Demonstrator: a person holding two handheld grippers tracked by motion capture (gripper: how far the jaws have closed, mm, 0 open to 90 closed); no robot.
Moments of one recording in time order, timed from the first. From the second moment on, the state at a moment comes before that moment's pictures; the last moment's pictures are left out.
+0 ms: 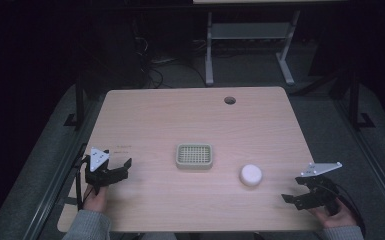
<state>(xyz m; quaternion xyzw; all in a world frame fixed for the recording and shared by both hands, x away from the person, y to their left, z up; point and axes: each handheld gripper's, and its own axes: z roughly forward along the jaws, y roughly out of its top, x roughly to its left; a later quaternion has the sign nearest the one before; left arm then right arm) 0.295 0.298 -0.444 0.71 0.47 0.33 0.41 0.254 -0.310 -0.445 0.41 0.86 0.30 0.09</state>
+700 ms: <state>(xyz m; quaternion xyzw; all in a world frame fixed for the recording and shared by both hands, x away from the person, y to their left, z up) 0.297 0.292 -0.447 0.72 0.46 0.33 0.40 0.267 -0.285 -0.413 0.38 0.88 0.27 0.09</state>
